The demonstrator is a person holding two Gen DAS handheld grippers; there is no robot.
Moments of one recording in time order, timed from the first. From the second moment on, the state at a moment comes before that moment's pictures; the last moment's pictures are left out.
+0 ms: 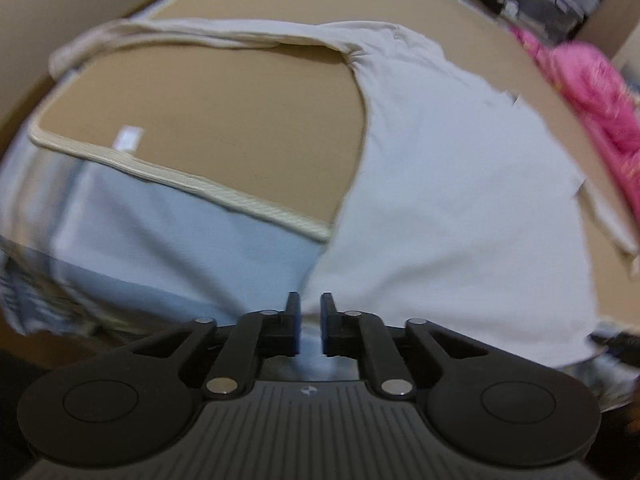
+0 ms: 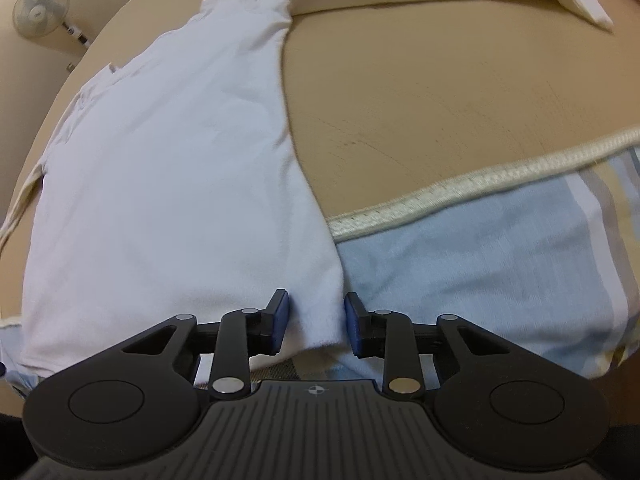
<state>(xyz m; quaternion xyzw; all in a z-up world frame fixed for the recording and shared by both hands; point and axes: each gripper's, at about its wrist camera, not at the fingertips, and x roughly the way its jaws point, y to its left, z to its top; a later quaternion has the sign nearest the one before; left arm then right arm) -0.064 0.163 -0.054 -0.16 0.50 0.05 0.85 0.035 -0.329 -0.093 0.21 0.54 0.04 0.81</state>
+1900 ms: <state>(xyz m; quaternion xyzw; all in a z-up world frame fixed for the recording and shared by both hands) 0.000 -0.014 -0.044 0.01 0.50 0.00 0.87 0.127 -0.532 -0.059 0.42 0.26 -0.14 0.85</state>
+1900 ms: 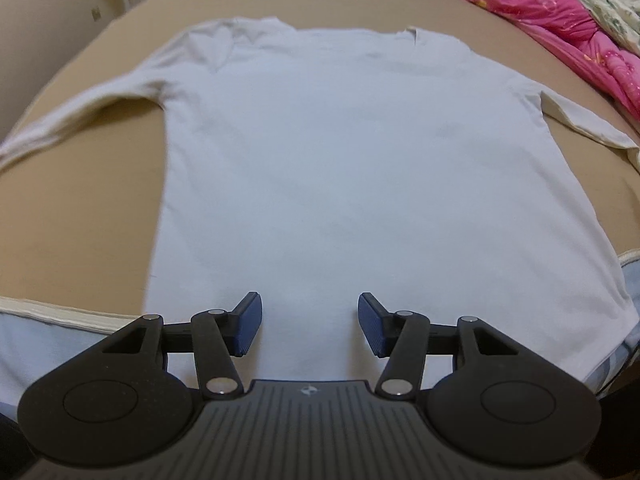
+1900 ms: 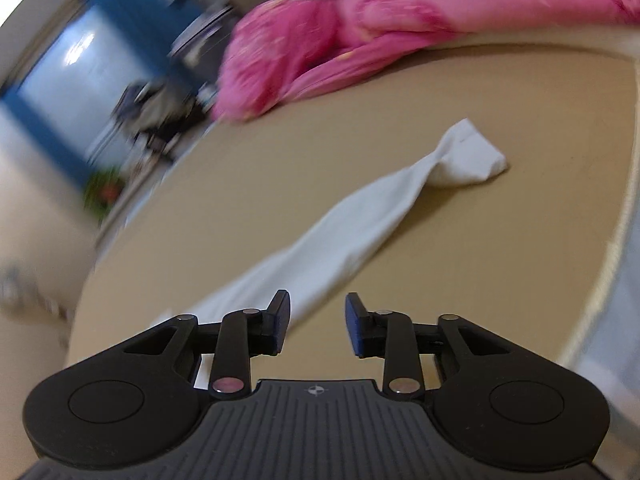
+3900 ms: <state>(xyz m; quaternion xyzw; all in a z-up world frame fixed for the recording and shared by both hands) 0.032 -0.004 -0.071 -0.01 0.51 0.00 0.86 0.235 -0.287 0.029 0.16 0.07 0.02 0.98</state>
